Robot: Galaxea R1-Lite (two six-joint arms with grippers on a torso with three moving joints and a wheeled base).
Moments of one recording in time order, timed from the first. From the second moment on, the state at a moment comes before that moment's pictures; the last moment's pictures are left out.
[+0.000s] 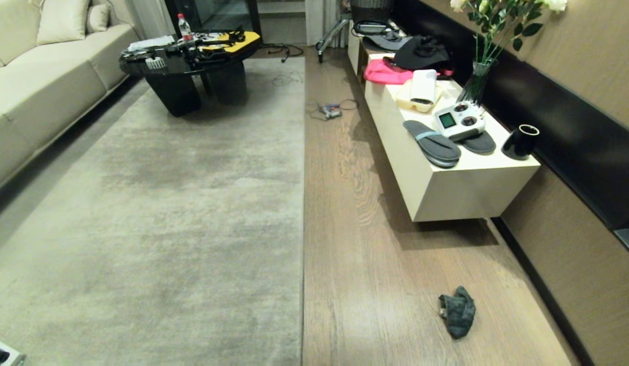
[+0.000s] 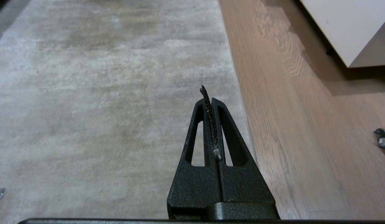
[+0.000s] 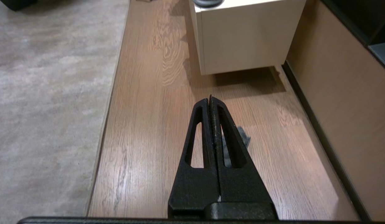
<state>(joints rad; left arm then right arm) 0.00 0.00 -0.01 0.02 -0.02 0.01 0.01 0.00 0.00 -0.02 -0.03 0.07</state>
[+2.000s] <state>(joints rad) 0.00 0.00 -0.01 0.01 -0.01 -0.01 0.01 0.00 0.00 -0.02 -0.03 0.07</state>
